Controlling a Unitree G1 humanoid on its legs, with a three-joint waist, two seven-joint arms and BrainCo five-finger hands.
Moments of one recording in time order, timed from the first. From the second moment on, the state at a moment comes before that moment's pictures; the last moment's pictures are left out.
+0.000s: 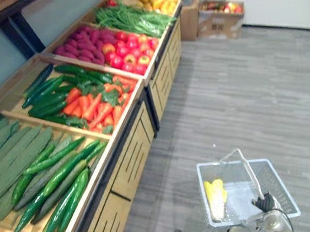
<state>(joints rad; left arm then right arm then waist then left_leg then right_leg) 0.23 0.10 0.12 0.84 0.29 -0.07 0.41 0.03 -0.14 -0.11 0.82 -0.48 -0.02 -0.34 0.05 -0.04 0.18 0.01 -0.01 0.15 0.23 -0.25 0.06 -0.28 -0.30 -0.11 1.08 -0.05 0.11</state>
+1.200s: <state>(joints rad) 0.19 0.06 0.14 0.91 0.26 -0.05 0.41 0.04 -0.14 -0.25 0.86 -0.47 0.02 -0.35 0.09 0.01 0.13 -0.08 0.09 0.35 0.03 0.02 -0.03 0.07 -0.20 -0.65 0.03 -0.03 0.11</state>
